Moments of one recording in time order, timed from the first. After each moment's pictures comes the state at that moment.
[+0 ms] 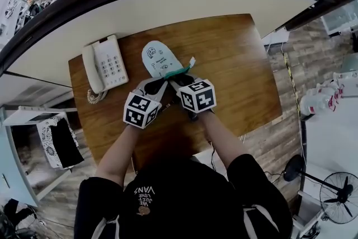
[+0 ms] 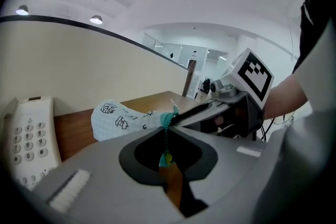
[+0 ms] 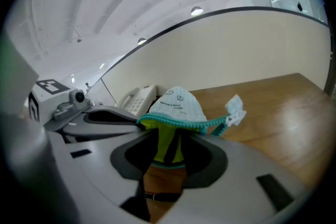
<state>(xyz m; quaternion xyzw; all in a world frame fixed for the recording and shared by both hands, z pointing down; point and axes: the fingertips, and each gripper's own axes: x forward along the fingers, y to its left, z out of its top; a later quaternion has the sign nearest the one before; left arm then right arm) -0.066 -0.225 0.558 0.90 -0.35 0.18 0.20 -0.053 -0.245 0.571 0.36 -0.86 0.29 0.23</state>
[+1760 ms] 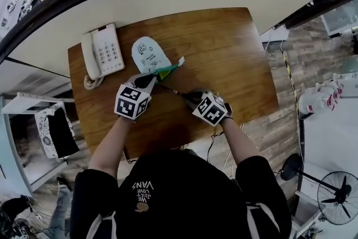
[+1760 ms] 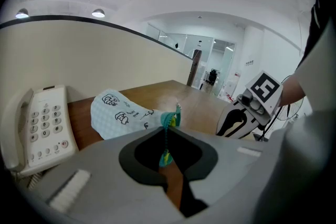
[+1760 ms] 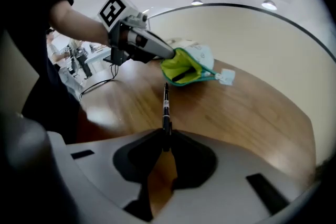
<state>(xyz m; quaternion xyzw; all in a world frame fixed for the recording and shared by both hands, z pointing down) -0.089 -0.195 0.580 0.87 -0.37 0.23 0.23 0.022 -0.117 0.626 0.15 -0.87 0.11 0.46</state>
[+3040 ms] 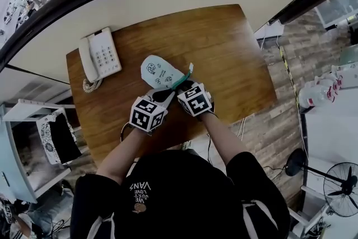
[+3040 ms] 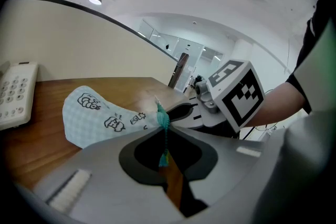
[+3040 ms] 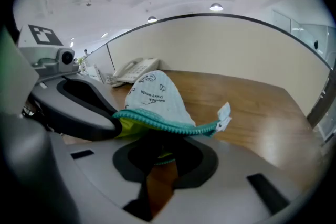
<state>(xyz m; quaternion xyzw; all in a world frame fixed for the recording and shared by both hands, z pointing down) -0.003 -0.129 0.573 0.89 -0.29 0.19 0.28 0.004 -0.170 0.609 0.36 -0.84 0.20 0.35</state>
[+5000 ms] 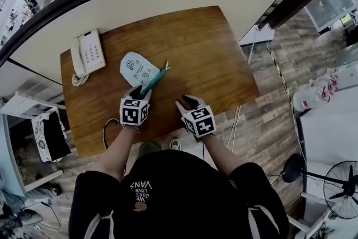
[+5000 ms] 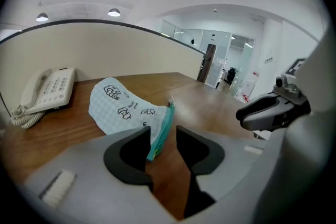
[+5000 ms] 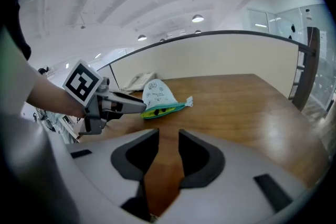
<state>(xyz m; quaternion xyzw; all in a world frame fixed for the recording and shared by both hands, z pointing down) -0.017 -0.115 0.605 0.81 -0.46 0.25 0.26 0.107 -0.064 0.572 0.40 -0.85 0.23 0.27</state>
